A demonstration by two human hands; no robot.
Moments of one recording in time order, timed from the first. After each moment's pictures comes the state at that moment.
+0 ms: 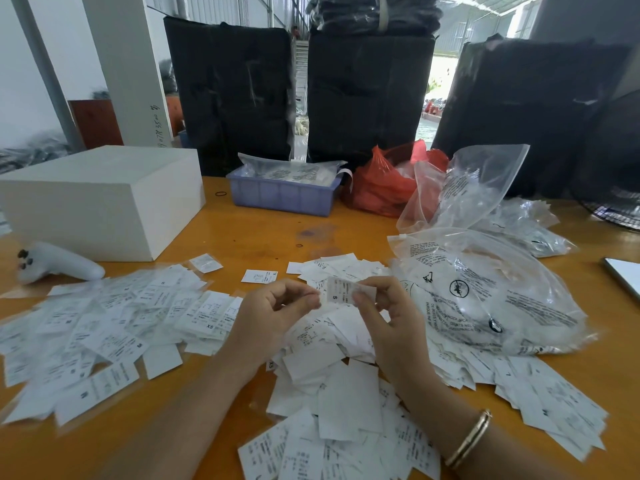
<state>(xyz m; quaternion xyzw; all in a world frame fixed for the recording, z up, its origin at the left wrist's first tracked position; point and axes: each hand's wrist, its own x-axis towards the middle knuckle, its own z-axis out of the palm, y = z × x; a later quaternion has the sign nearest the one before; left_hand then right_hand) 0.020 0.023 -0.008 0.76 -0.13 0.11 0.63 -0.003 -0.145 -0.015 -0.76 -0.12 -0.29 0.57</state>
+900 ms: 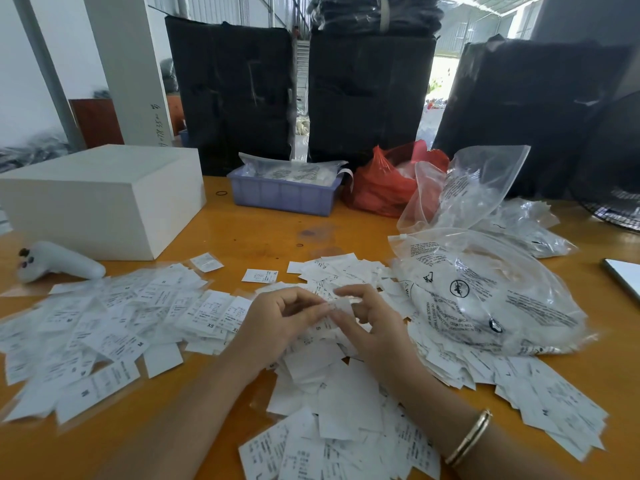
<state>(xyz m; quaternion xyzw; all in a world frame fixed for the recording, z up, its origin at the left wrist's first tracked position) 0.020 0.021 -0.010 0.76 -0.19 0.08 0.62 -0.005 -0.139 -0.013 -0.81 -0.15 -0.16 0.54</state>
